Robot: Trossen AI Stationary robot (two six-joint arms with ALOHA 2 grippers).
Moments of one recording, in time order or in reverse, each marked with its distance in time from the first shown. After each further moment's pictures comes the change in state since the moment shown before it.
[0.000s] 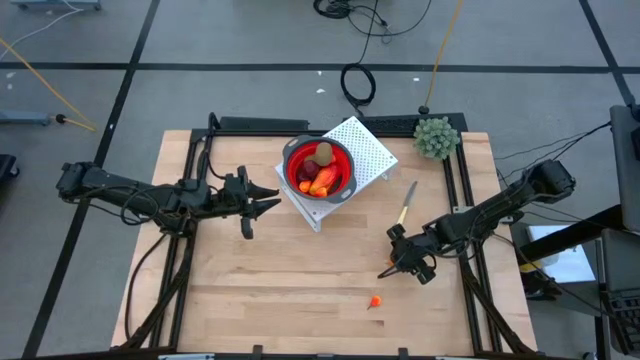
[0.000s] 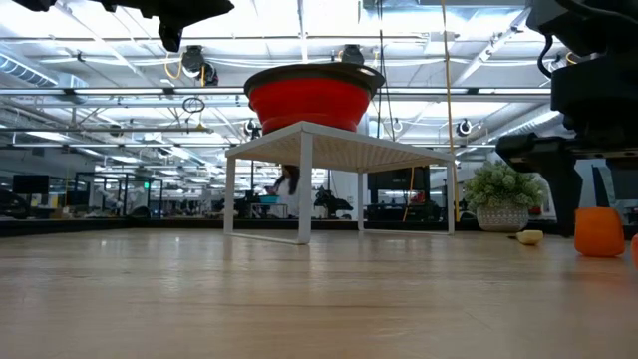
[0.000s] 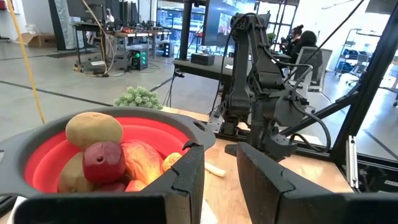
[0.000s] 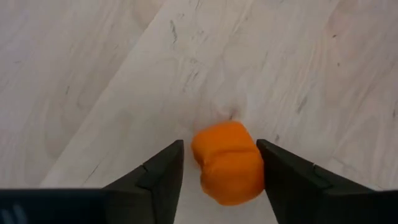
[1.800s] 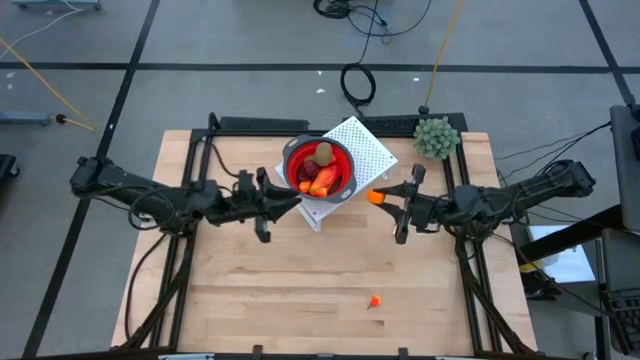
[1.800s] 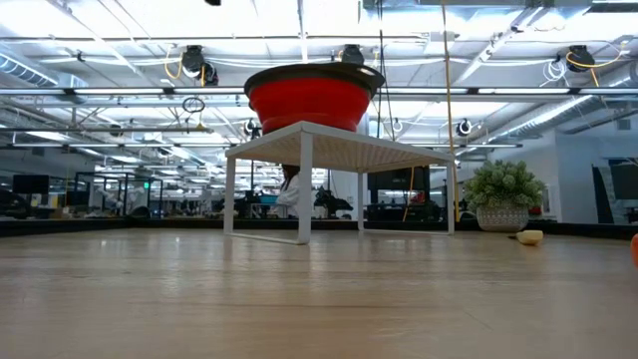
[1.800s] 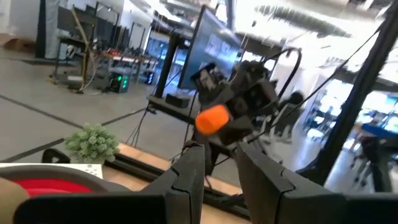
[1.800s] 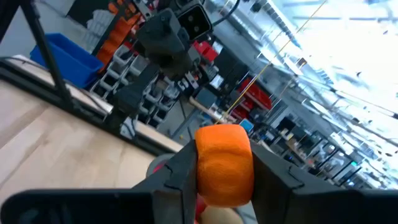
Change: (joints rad) left arm -0.060 0.275 0.252 0.218 -0.037 -0.117; right arm -0.093 -0.352 0.216 0.621 0.528 -0.512
